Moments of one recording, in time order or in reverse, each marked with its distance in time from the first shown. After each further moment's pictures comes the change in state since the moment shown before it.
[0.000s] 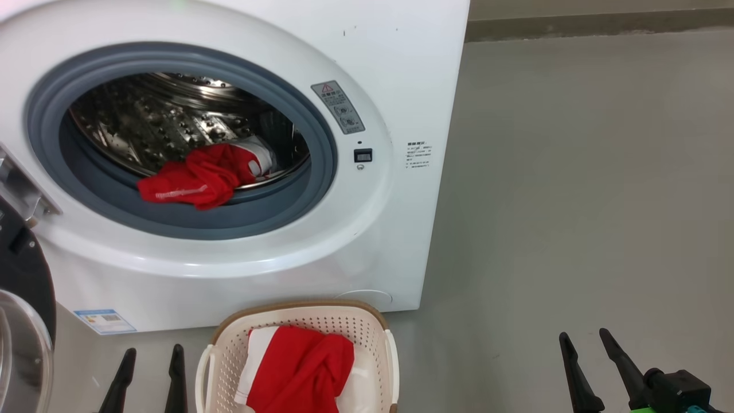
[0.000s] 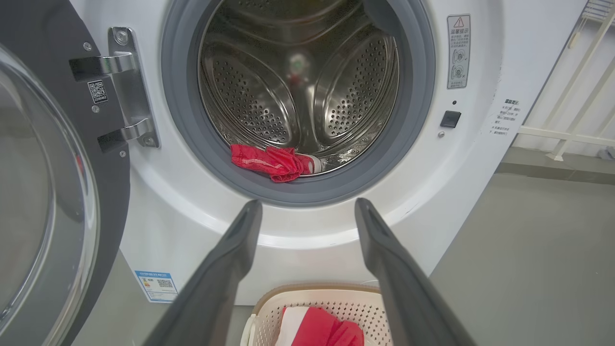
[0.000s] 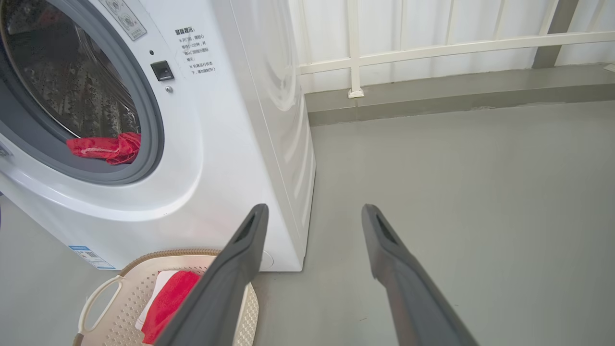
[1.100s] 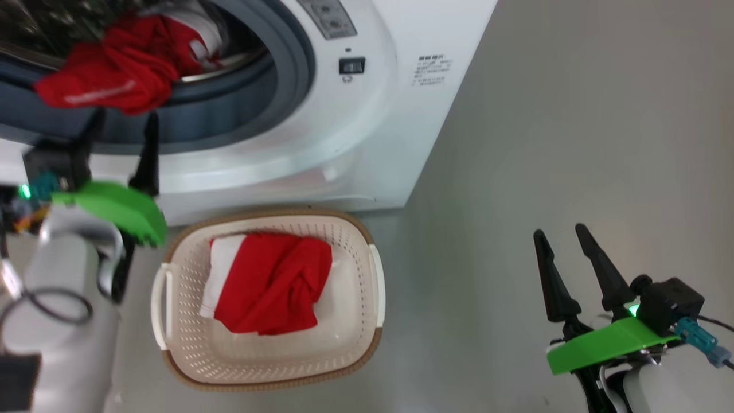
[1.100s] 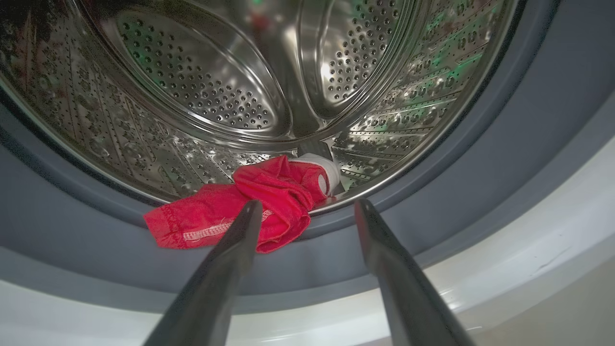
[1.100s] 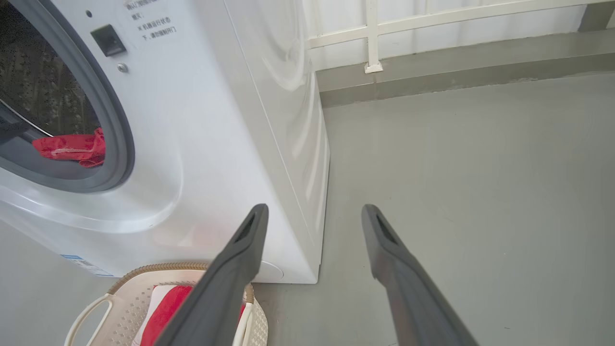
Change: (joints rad) left arm -0.884 0.150 -0.188 0.637 0.044 0.000 0.046; right arm -0.245 0.017 0.055 -0.038 0.046 0.000 0.000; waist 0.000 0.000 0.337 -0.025
